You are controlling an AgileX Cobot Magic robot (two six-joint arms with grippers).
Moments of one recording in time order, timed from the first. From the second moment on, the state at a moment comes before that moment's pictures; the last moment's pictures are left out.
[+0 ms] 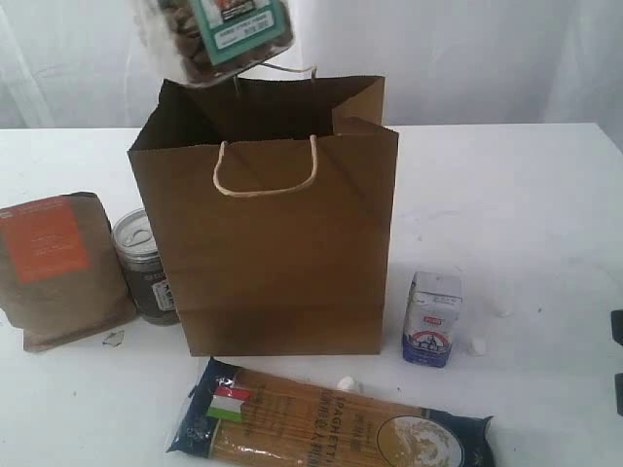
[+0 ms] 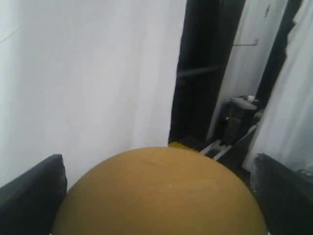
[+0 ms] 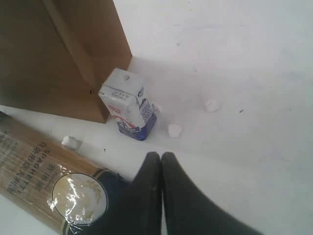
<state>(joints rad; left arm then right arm) -0.27 1.32 -1.43 -1.47 0.70 1.24 0.18 0.52 -0.47 0.23 0.69 -0.17</state>
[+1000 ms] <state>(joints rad) -0.27 1.55 -1.43 -1.72 1.02 1.69 0.18 0.52 -0.47 0.23 0.70 -0.17</state>
